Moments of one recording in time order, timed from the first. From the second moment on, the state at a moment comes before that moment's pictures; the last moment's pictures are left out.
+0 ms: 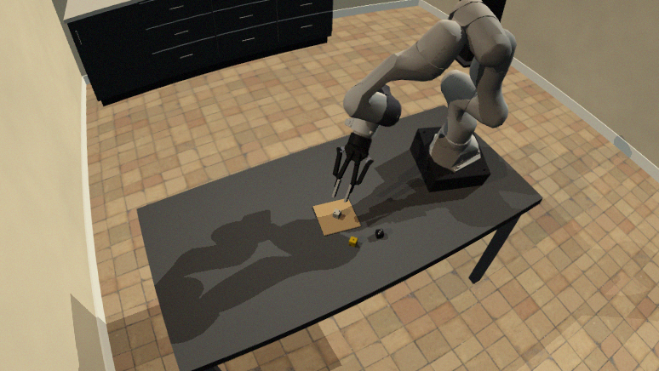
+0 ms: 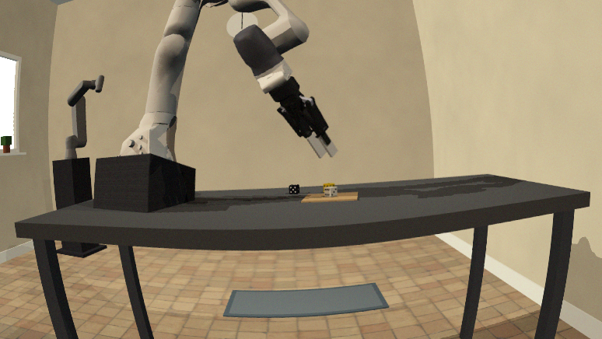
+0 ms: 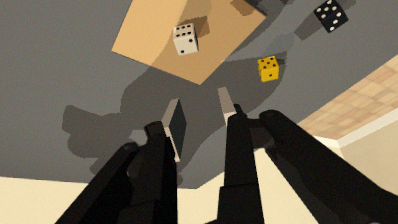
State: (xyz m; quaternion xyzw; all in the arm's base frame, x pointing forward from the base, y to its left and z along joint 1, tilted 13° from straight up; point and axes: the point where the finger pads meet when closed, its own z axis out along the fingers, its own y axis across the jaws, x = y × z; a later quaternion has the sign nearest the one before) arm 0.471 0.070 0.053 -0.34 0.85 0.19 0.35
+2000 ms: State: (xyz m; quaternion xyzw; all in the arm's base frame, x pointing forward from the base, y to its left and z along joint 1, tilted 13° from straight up) arm 0.494 0.070 0.075 -0.35 0.93 0.10 0.06
